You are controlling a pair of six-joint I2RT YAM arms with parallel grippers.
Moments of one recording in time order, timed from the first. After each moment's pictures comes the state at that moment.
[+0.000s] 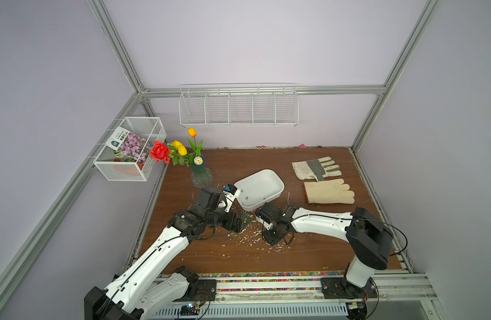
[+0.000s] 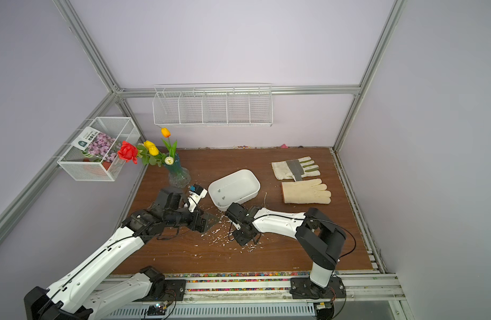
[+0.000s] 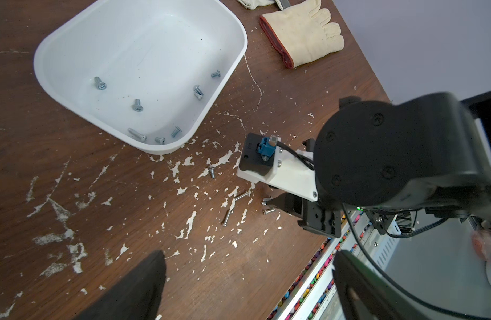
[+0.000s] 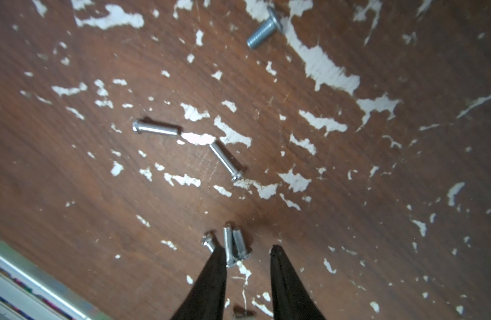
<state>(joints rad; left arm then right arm) -0.58 0.99 0.85 -0.66 0.40 -0.20 0.98 1.75 1.07 -0.67 -0.04 0.27</state>
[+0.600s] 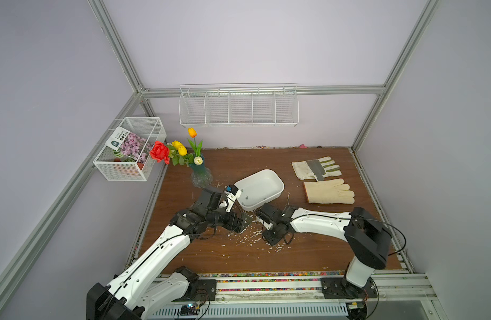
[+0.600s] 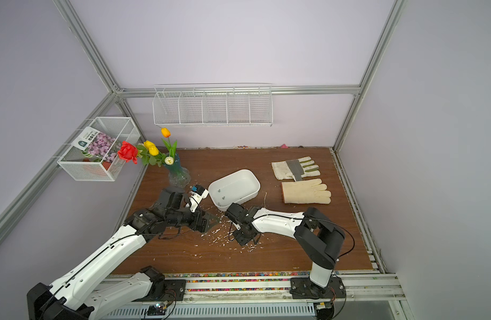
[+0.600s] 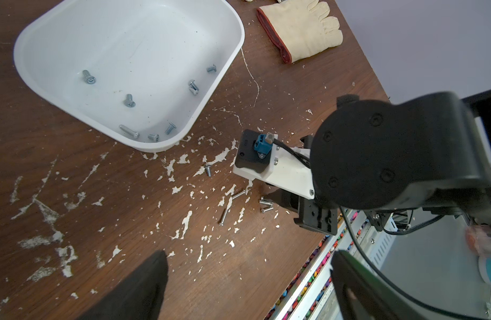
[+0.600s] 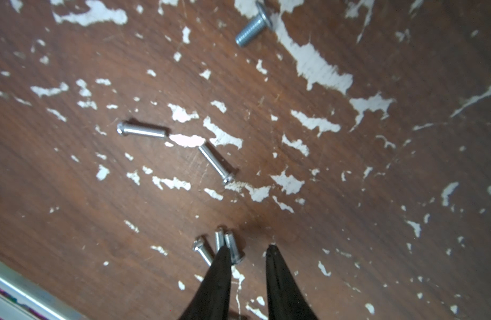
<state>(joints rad) -0.58 1.01 0.85 -0.66 0.42 -0.20 0.98 1.76 1.07 -0.67 -0.02 0.27</state>
